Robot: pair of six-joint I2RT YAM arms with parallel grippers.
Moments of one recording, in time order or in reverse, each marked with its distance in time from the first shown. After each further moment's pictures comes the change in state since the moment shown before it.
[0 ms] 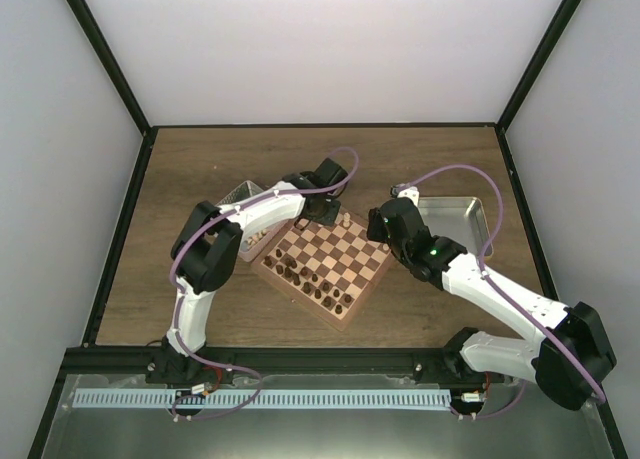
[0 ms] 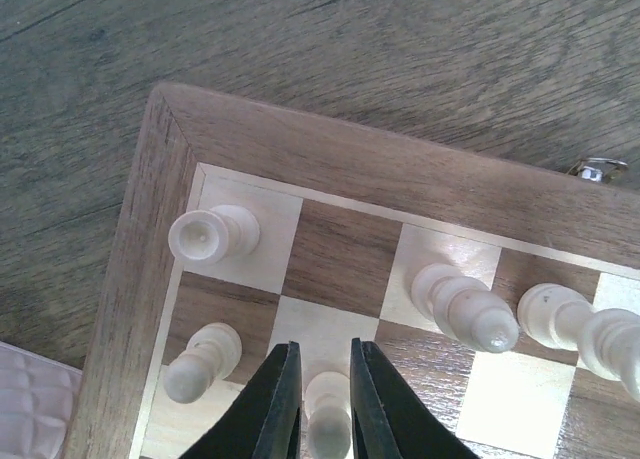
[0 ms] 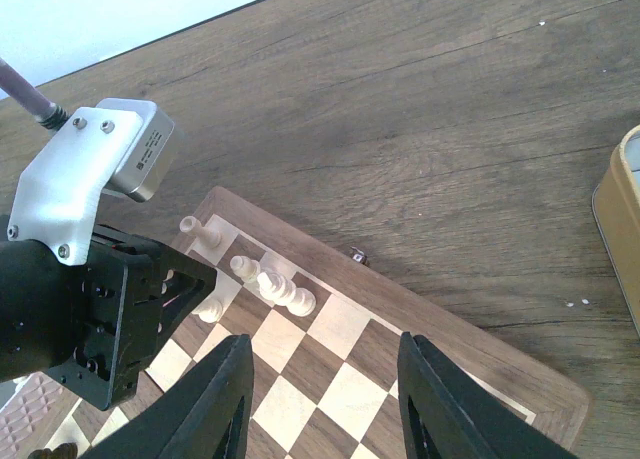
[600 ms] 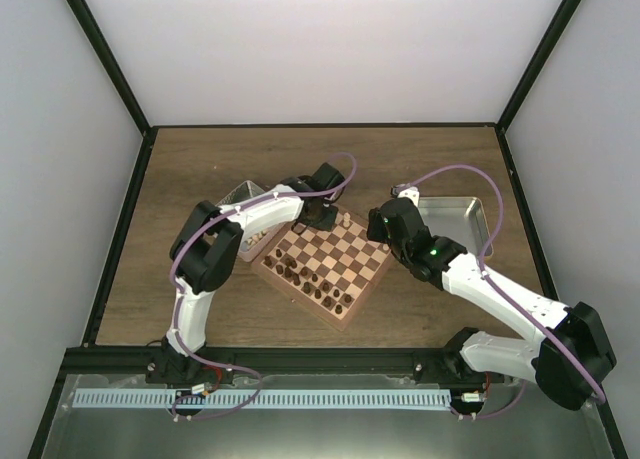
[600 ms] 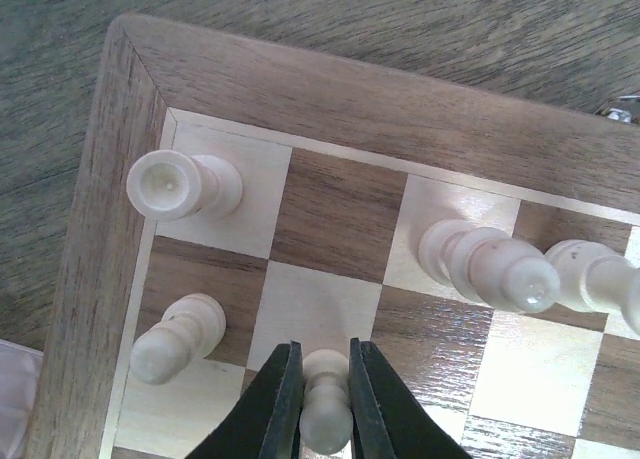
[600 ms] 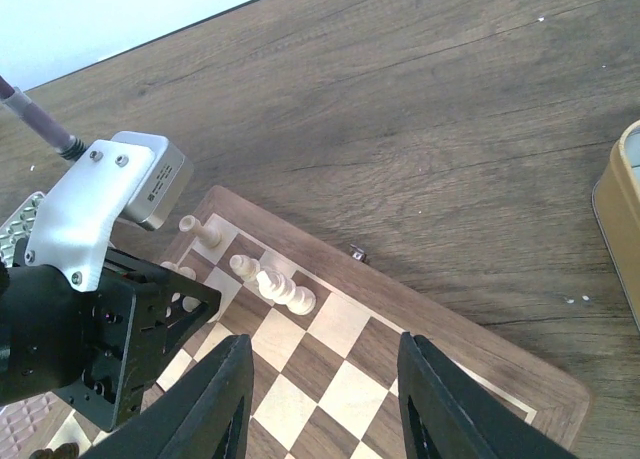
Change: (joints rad) left arm 0.006 -0.005 -0.054 0.015 0.042 0.010; right arm 0.000 0.000 0.000 -0.003 -0.001 0.008
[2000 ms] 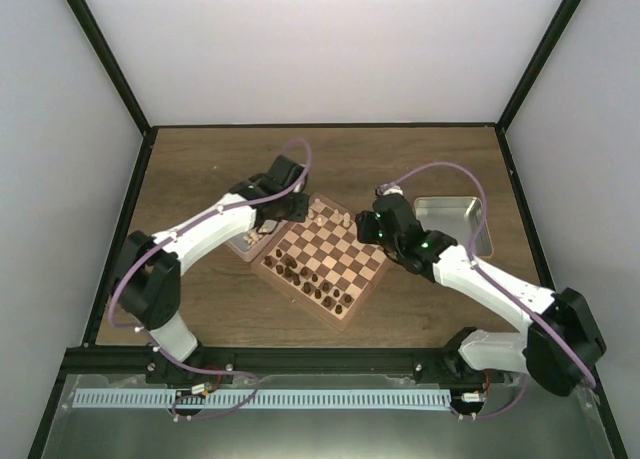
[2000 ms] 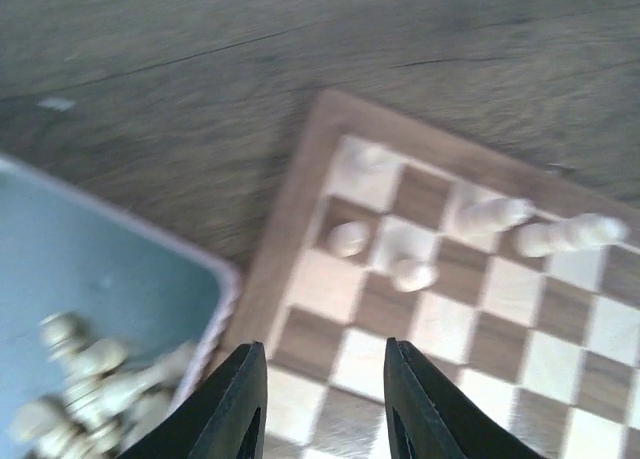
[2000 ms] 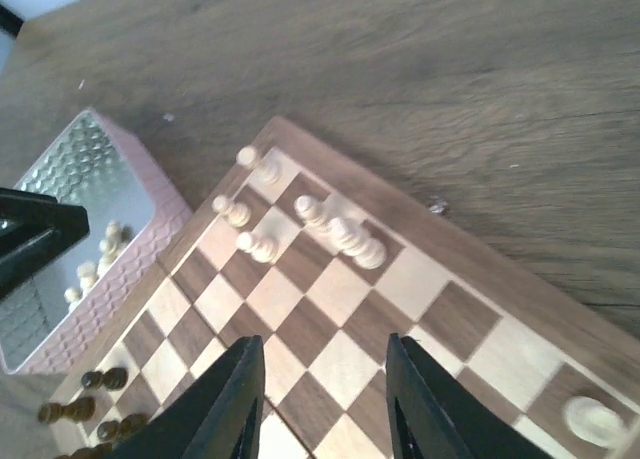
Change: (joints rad) left arm 0.067 -0.377 -0.246 0.097 0.020 -0.046; right arm 0.000 0.065 0.031 0.005 -0.152 -0.035
